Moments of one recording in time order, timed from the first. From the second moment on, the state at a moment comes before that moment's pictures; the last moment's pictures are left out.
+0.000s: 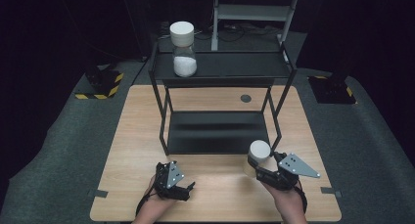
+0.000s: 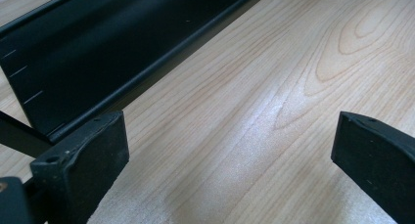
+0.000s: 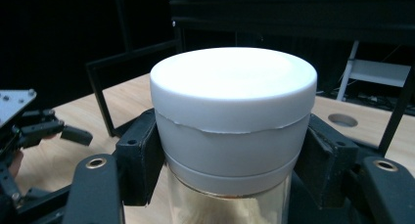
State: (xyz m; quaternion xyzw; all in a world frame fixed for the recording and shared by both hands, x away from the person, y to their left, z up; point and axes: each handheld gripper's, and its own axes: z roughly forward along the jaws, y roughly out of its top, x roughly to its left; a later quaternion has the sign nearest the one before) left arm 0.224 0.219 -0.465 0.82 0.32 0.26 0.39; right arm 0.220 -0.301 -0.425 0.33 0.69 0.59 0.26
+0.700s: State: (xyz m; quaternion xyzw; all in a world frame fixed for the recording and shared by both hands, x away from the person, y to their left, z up) left arm 0.226 0.224 -0.465 0.82 0.33 0.25 0.40; right arm 0.248 -0.295 -0.380 0.33 0.67 0.60 0.28
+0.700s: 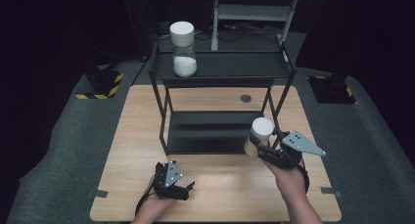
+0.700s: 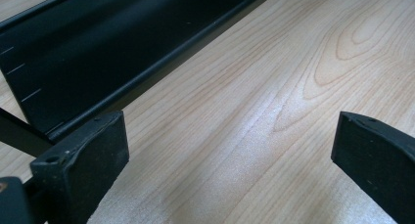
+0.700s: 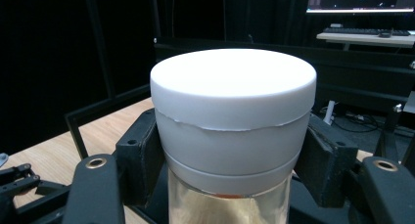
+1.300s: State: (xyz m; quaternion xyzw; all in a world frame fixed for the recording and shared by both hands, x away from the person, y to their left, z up) left arm 0.227 0.228 -0.465 0.82 0.33 0.25 0.40; right arm 0.264 -0.295 -0.354 0.32 0.66 0.61 0.30
